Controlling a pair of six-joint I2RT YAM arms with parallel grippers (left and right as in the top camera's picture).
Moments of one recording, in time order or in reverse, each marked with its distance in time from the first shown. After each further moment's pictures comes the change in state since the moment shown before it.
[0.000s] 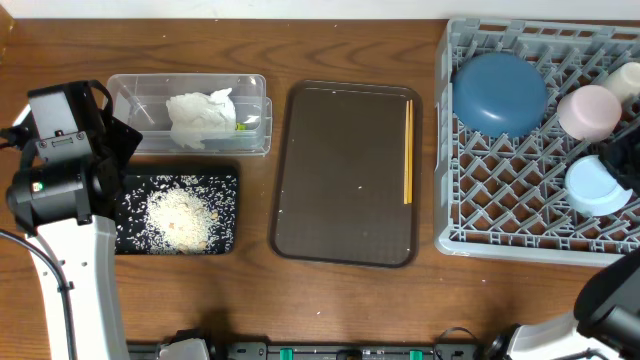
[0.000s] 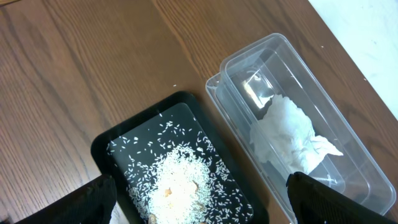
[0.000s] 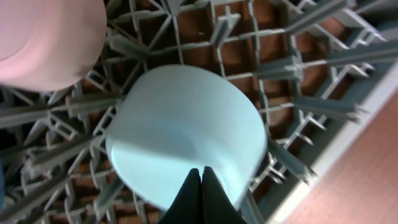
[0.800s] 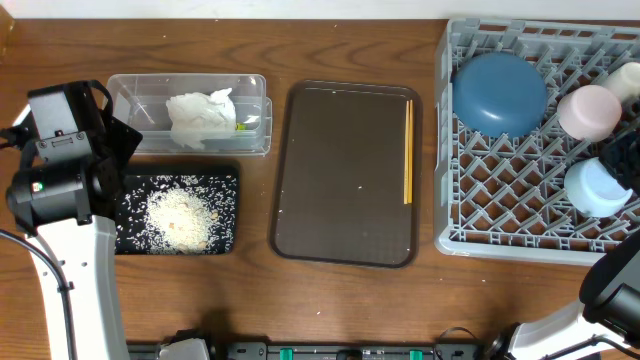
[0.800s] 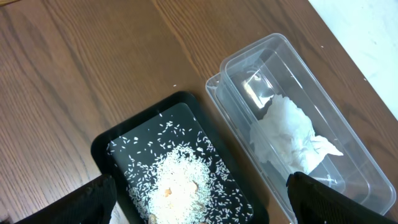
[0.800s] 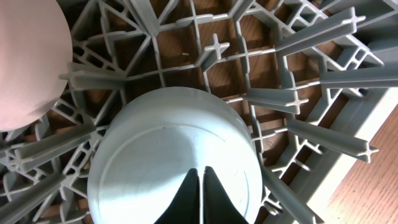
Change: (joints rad) left arm 0.000 0.000 0.000 0.000 0.000 0.000; right arm -0.005 0.081 -0.003 0.072 0.077 0.002
